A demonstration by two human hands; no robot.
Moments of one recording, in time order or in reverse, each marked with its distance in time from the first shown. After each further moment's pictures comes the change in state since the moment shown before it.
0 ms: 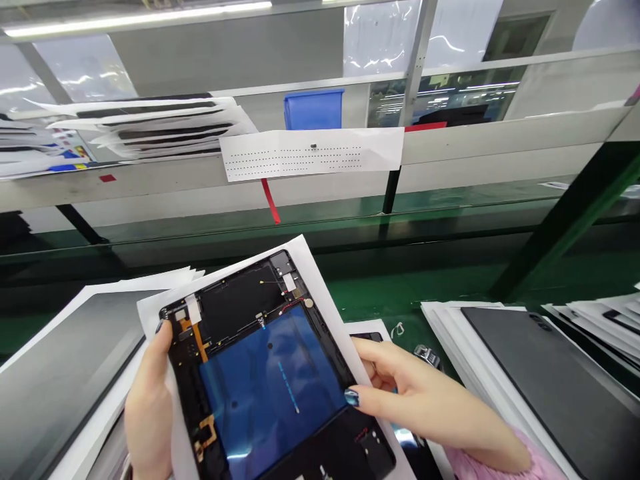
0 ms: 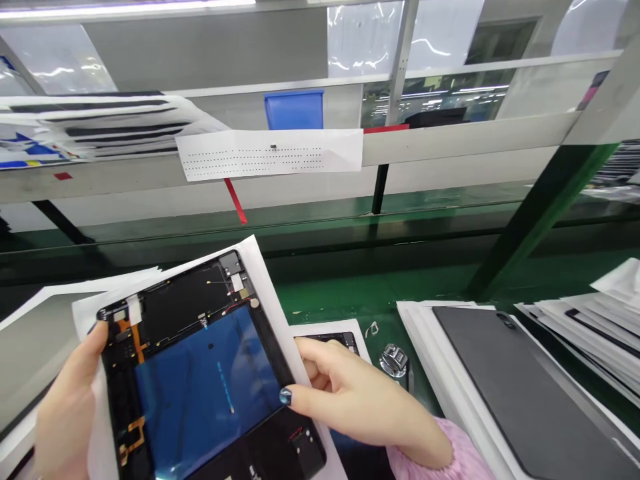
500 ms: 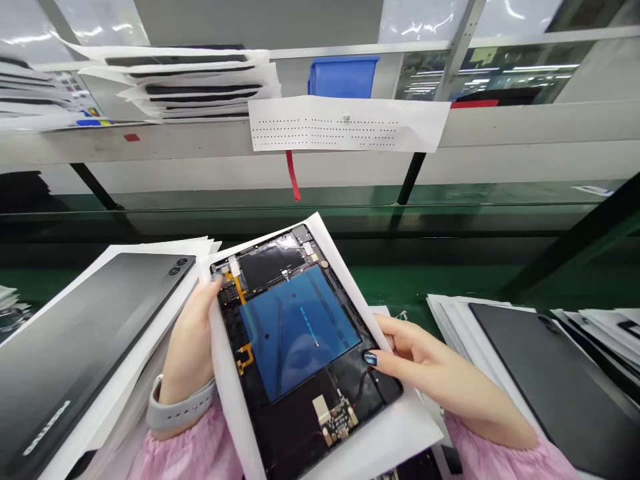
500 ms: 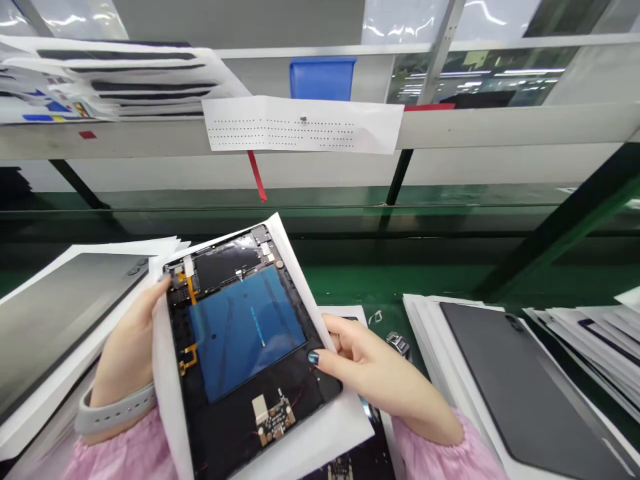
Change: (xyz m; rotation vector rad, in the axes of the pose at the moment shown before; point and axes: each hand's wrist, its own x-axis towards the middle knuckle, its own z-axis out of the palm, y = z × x) left_hand -0.007 0.056 0.042 -0.454 -0.222 -0.280; right_hand -0.002 0.011 -0.004 0.138 -0.032 0.056
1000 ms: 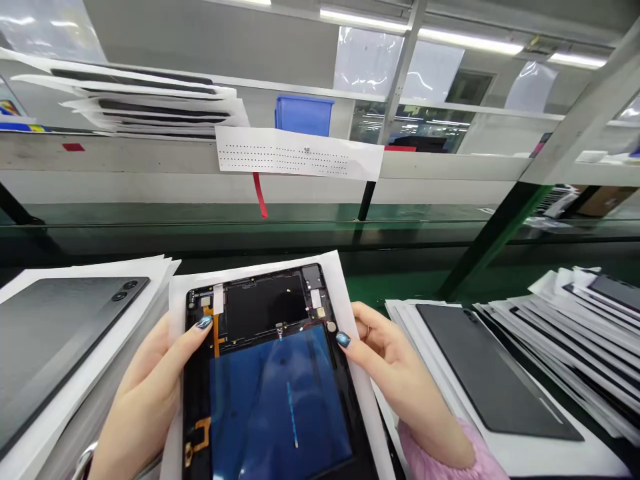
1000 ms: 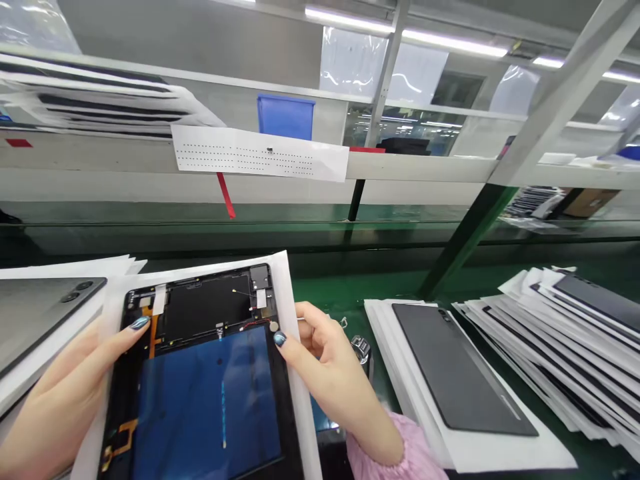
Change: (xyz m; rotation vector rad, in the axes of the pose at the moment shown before) left_hand -0.017 -0.003 -0.019 0.075 -0.293 -0.098; right_hand -0.005 -0.019 0.031 0.003 0.381 -0.287
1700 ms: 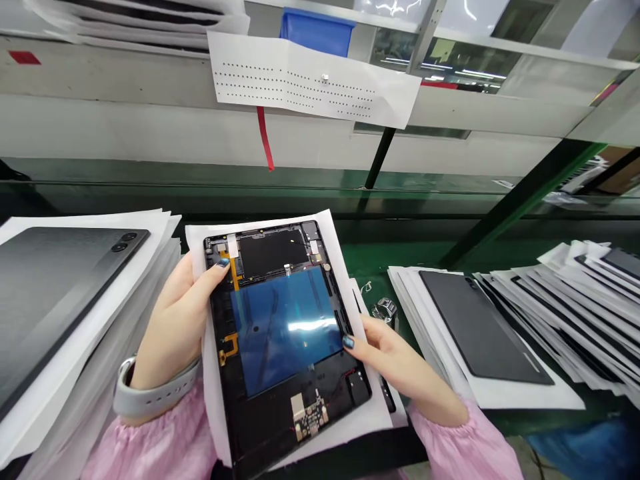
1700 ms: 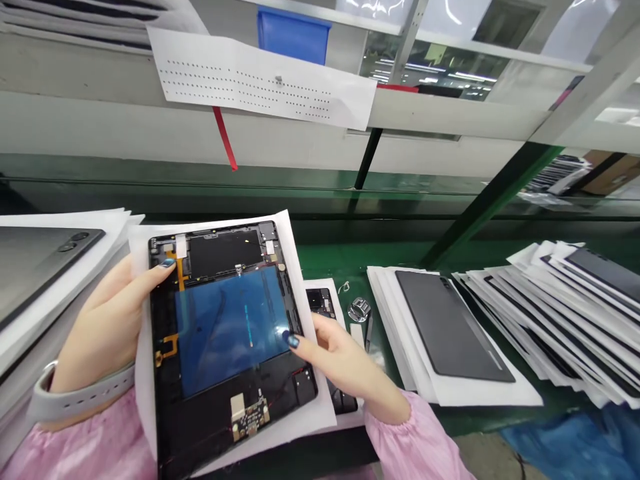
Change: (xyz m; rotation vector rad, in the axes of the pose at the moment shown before) left_hand 0.020 -0.008 0.010 0.057 -0.035 0.120; right_hand -0.027 0.052 -0.008 -0.047 -0.143 0.255
